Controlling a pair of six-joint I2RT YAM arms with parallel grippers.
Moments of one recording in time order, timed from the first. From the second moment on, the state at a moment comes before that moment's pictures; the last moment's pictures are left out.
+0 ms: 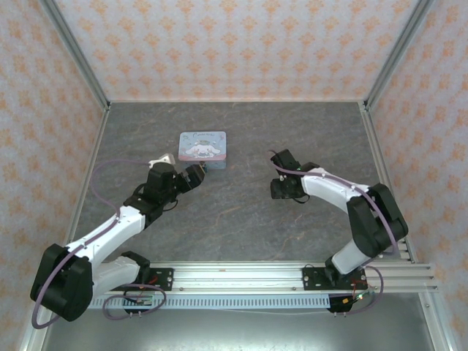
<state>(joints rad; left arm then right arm) -0.36 1.09 0.54 -0.06 -0.02 -0.81 0.51 1.58 0.92 -0.61 0.11 0.40</state>
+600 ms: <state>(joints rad) -0.36 1.08 0.54 -0.06 -0.03 -0.83 0.53 1.67 0.93 -0.59 0.11 0.44</state>
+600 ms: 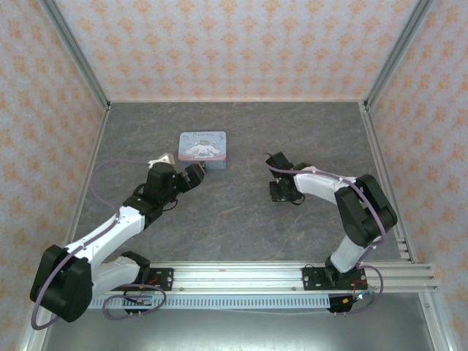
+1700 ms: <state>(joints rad) -0.36 0.90 0.59 0.01 0.18 -0.85 0.45 1.36 0.86 -0.27 -0.53 0.54</state>
